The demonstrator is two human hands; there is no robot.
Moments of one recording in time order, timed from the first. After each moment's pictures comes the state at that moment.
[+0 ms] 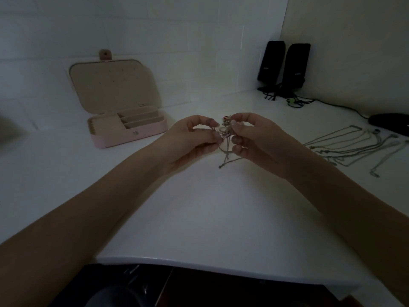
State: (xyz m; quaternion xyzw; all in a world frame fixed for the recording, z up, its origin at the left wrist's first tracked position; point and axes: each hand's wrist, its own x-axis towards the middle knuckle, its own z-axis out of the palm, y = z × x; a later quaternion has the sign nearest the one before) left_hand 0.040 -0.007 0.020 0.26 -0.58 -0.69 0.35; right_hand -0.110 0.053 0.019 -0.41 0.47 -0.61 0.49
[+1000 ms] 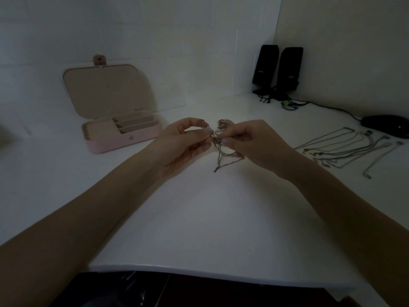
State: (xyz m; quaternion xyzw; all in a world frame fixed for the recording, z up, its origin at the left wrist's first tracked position) left_hand 0.040 -0.013 0.017 0.25 -0.53 -0.72 0.37; right_hand -0.116 0.058 0.022 -0.64 0.61 -0.43 0.18
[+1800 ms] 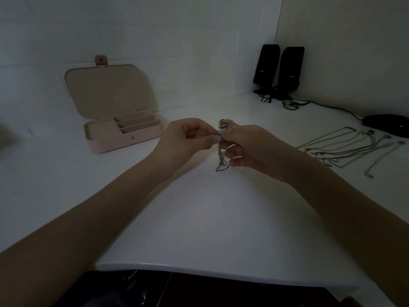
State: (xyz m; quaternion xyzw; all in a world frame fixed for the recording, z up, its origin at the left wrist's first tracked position) left_hand 0.041 -0.008 0.012 0.27 -0.72 -0.49 0.41; right_hand -0.107 0.059 0.026 -0.49 0.56 -0.48 0.47
